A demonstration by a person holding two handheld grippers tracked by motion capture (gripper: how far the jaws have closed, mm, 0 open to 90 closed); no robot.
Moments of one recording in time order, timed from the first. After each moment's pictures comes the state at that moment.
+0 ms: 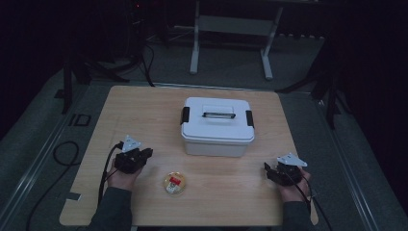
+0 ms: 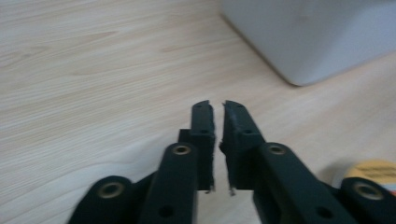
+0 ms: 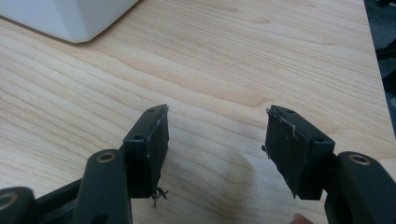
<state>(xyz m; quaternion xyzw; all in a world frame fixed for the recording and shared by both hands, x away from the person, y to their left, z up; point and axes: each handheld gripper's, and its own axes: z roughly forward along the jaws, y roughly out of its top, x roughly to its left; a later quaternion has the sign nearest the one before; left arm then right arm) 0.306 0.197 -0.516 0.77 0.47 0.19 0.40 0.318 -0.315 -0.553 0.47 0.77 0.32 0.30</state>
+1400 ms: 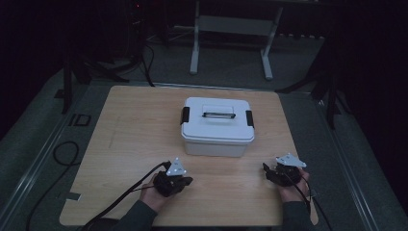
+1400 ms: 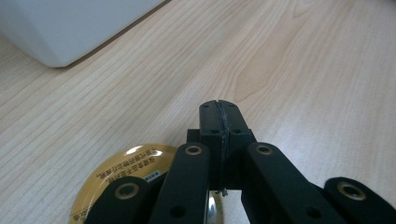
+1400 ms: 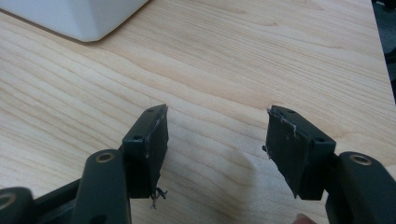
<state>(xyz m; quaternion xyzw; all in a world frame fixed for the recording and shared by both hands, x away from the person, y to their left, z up) 0.272 0.091 -0.531 0.87 0.30 0.08 0.37 0.317 -0.312 -0.554 0.46 0.77 0.32 0.29</state>
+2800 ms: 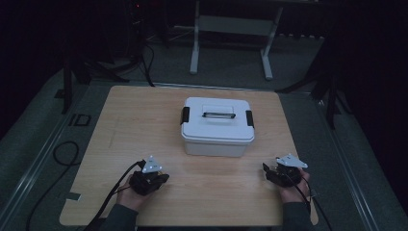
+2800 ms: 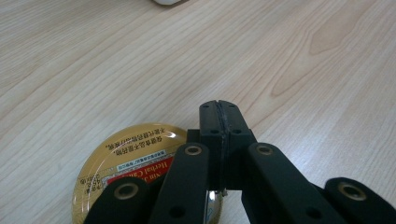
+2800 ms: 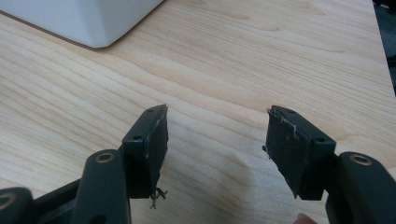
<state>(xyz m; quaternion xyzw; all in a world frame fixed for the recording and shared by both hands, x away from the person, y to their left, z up) 0.266 0.157 -0.530 0.85 0.38 0.11 0.35 0.315 -0.313 -0.551 0.46 0.77 0.33 0.29</state>
